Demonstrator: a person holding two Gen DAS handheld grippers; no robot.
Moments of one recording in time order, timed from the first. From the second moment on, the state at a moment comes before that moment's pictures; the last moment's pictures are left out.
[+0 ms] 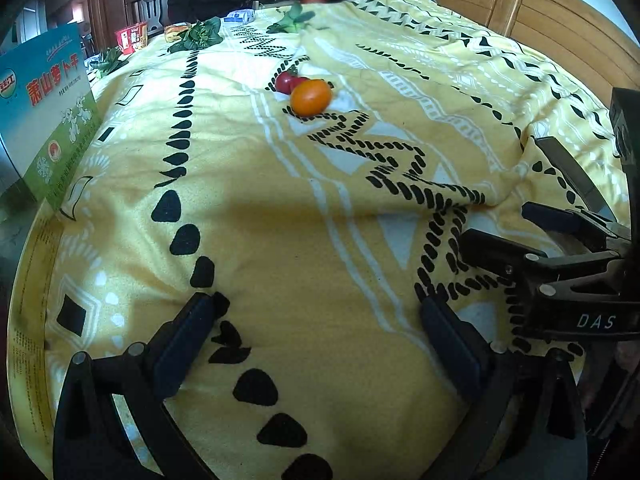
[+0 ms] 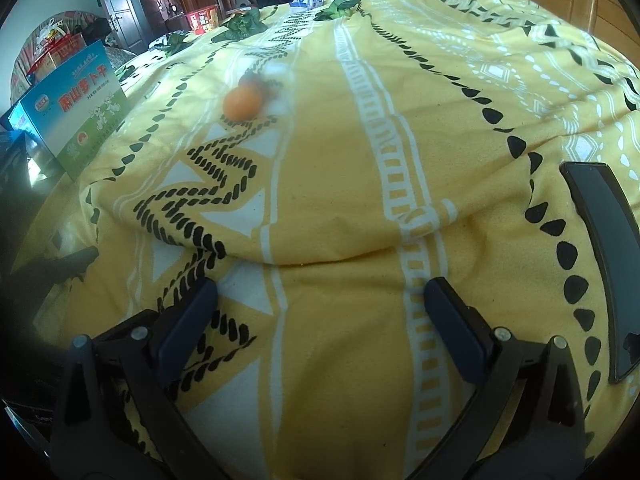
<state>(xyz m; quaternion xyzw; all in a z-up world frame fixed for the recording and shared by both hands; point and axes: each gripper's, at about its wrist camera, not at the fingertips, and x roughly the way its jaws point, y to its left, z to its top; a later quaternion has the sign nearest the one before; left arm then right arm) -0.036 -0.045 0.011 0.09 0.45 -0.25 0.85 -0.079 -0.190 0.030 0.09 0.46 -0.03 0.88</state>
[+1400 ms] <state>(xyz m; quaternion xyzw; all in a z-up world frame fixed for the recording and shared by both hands) -0.035 -0.045 0.011 0.09 0.45 -0.25 0.85 -0.087 -0.196 0.032 0.12 0.44 -0.01 0.89</state>
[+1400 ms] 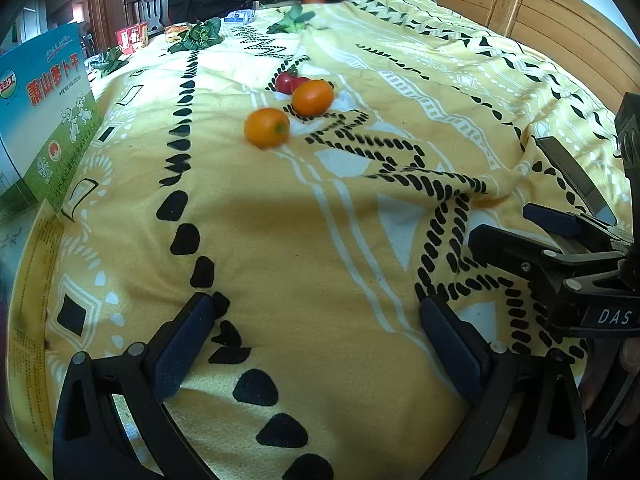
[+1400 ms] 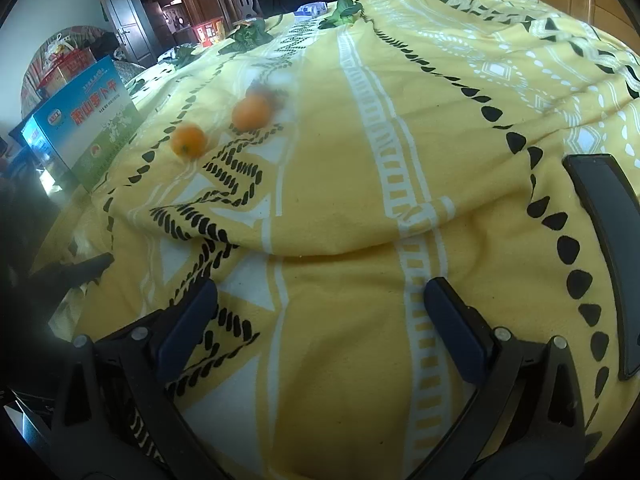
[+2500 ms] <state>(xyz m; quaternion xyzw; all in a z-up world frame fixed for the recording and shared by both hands) -0.035 -0.045 0.011 0.09 0.45 -0.25 0.85 -0.081 -0.193 0.030 0.11 0.45 -0.01 0.89</state>
